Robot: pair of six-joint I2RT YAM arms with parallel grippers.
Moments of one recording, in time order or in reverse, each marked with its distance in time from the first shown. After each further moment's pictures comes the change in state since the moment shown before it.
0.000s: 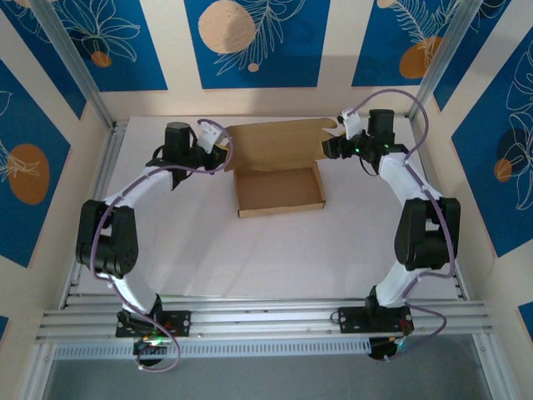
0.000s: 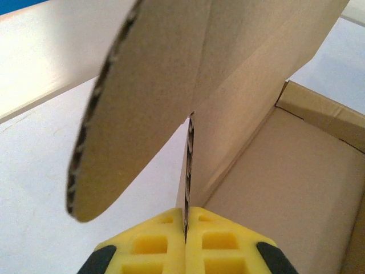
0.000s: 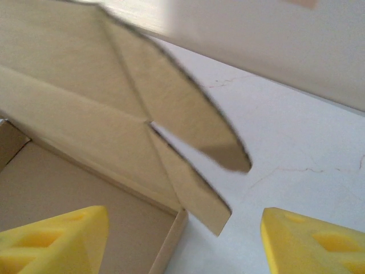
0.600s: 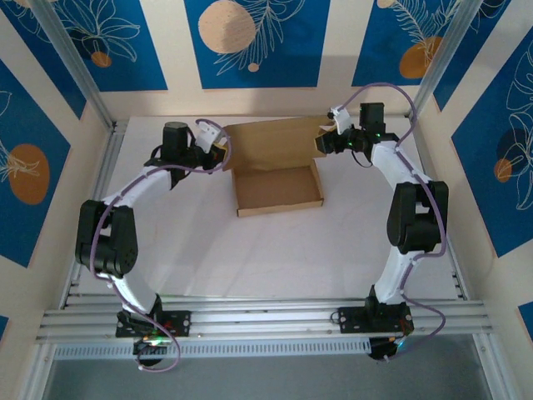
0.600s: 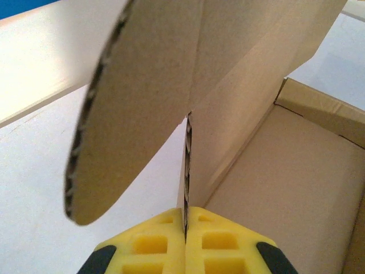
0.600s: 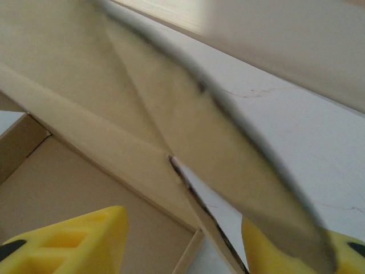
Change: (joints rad) left arm 0.016 0.000 0.000 0.000 0.003 0.018; right arm 0.026 0.140 0.149 -0.071 -0.116 -0.056
